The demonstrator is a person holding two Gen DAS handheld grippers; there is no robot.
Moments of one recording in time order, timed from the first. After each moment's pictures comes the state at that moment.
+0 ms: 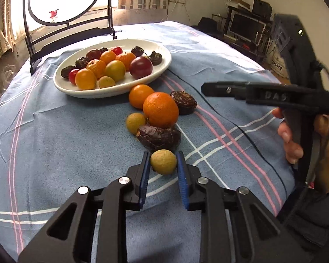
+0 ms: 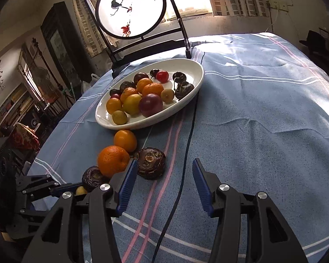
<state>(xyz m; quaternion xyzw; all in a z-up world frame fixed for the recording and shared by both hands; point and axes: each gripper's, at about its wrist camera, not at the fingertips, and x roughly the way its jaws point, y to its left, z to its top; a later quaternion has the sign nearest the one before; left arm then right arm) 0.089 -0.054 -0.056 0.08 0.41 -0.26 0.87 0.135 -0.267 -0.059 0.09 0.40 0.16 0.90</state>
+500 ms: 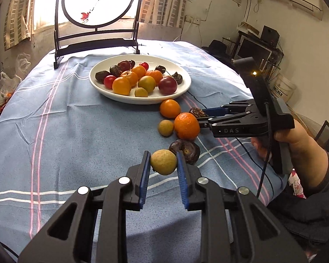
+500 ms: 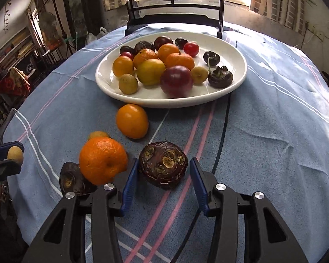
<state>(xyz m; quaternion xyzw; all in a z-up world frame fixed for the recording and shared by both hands) 0.072 0.003 -0.033 0.01 0.38 -0.25 0.89 0.168 -0.207 -0.074 -0.06 0.46 0.18 0.87</state>
